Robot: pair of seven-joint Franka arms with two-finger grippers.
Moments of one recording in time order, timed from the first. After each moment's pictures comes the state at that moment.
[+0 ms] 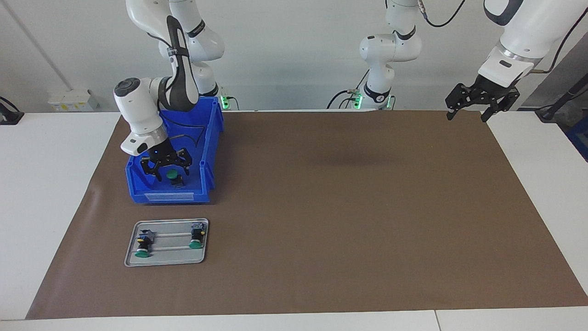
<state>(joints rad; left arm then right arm) -0.05 -0.02 0.04 -1.55 -0.02 1.52 0.14 0.08 -0.08 -0.12 -2.45 0.18 2.57 -0.36</state>
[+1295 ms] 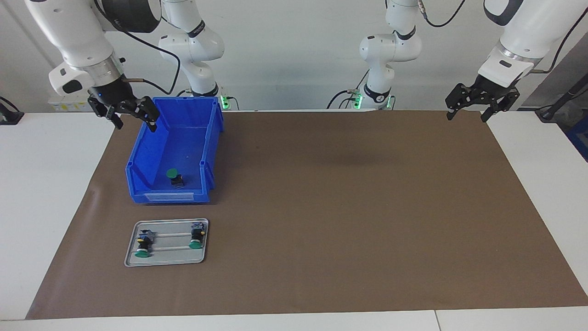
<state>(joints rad) -0.05 -0.02 0.04 -1.55 -0.02 1.52 0.14 0.07 -0.06 -0.12 -1.64 0.01 1.60 0.12</state>
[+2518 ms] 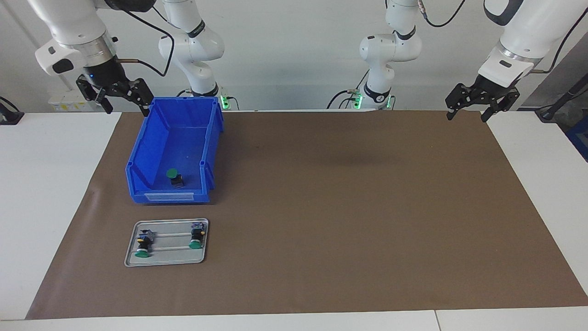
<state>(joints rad) -0.05 -0.02 0.04 -1.55 -0.02 1.52 0.14 0.08 -0.05 -0.11 -1.56 -0.05 1.49 0.06</state>
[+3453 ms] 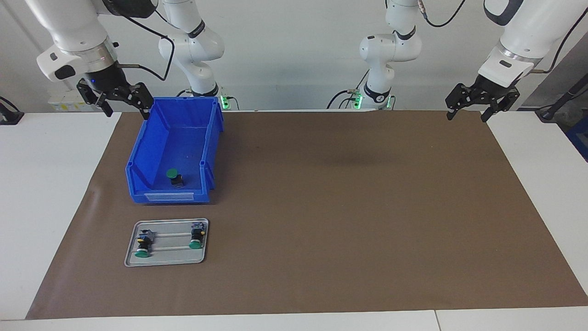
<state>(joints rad) -0.05 -0.02 0.04 -1.55 -0.02 1.52 0.14 0.08 -0.04 -0.11 -1.56 -0.05 1.49 0.05</state>
